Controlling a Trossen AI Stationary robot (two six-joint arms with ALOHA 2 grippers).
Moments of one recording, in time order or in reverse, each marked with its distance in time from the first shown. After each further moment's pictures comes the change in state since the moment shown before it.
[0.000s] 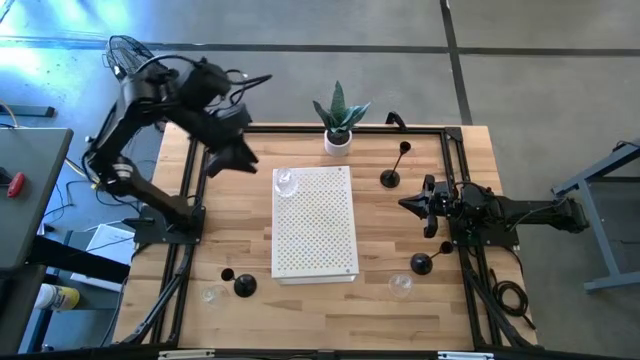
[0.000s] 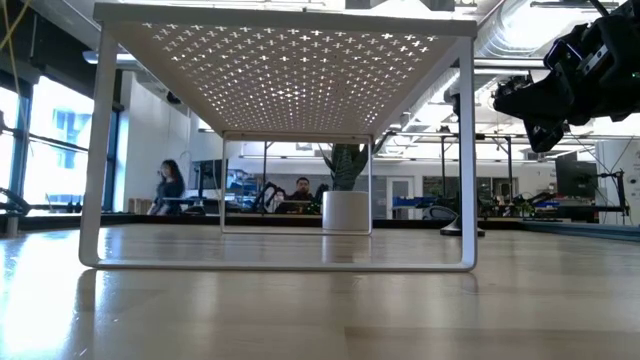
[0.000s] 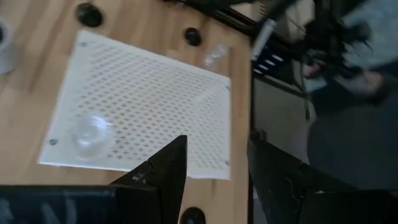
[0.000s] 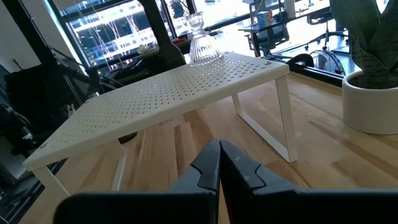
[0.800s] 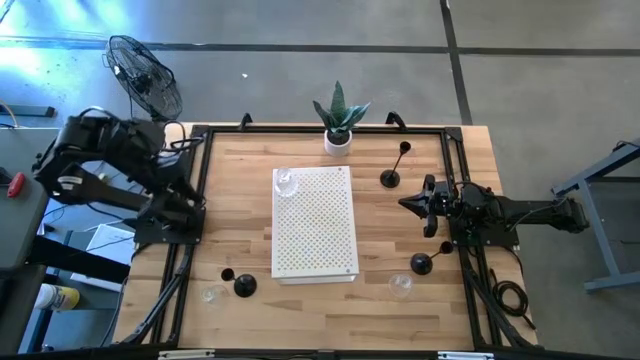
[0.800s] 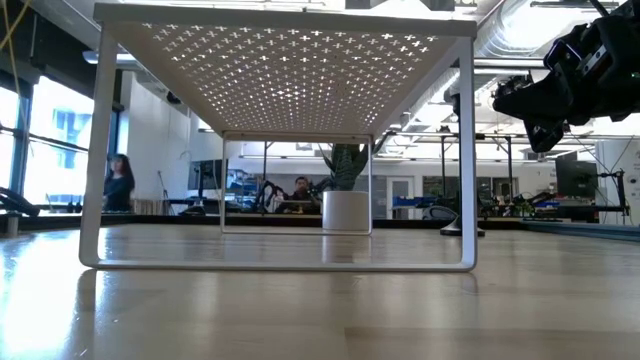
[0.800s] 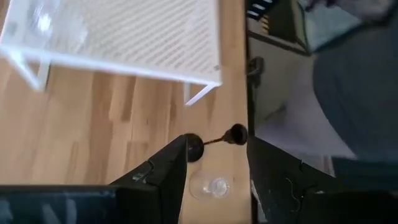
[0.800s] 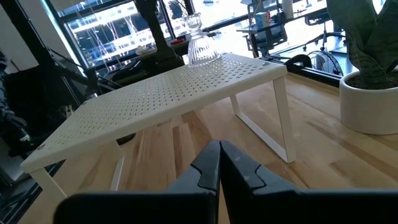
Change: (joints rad) left arm -0.315 -0.536 -0.563 0.026 -0.200 -0.176; right arm 0.000 0.000 0.000 0.000 0.008 0.003
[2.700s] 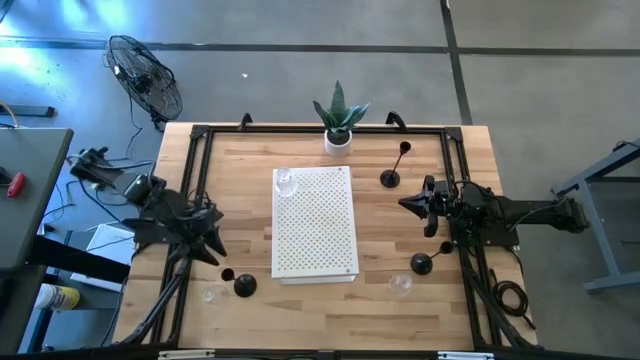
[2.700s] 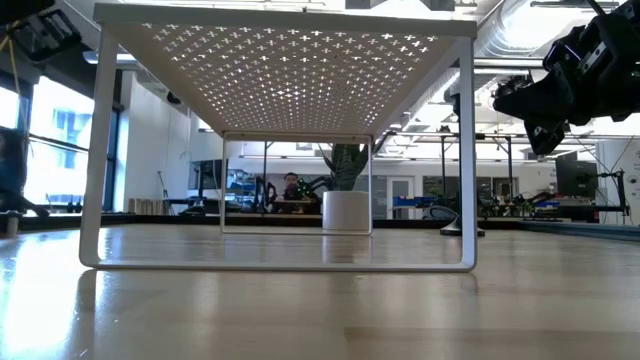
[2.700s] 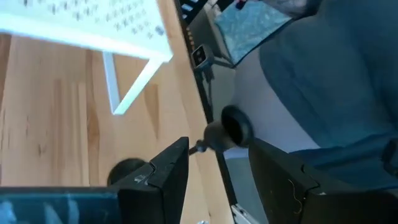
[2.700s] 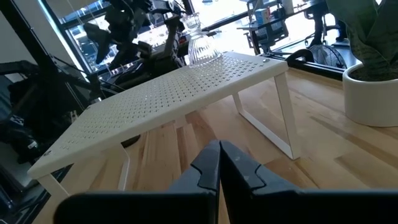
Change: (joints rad) left arm -0.510 -0.445 -1.029 0.975 -0.118 -0.347; right arm 0.000 0.000 0.000 0.000 -0.004 0.049
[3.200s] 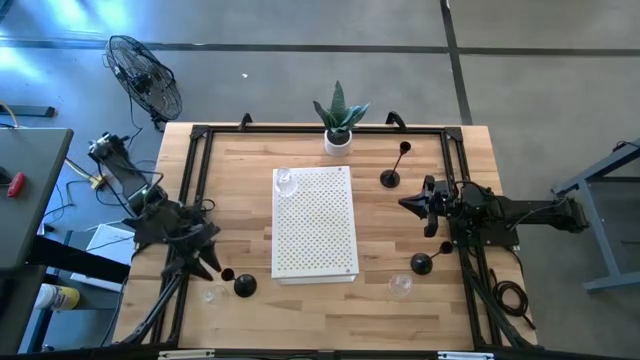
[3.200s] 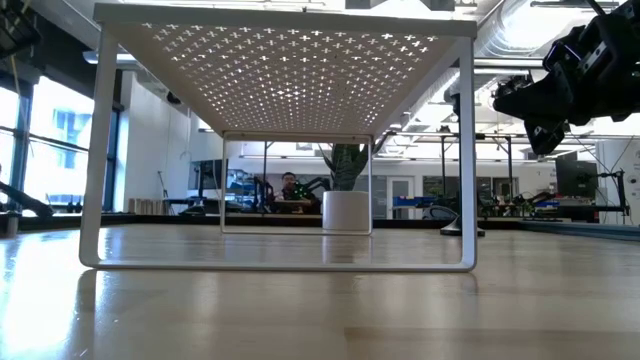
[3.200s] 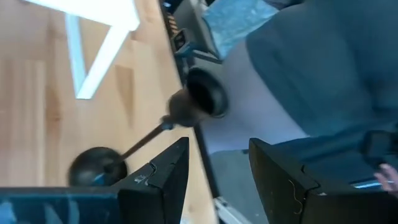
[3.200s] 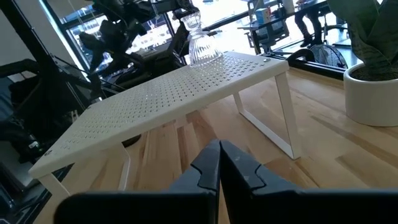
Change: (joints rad) left arm -0.298 0.001 -0.093 0.141 -0.221 -0.146; right arm 0.000 0.000 0.000 0.000 -0.004 0.001
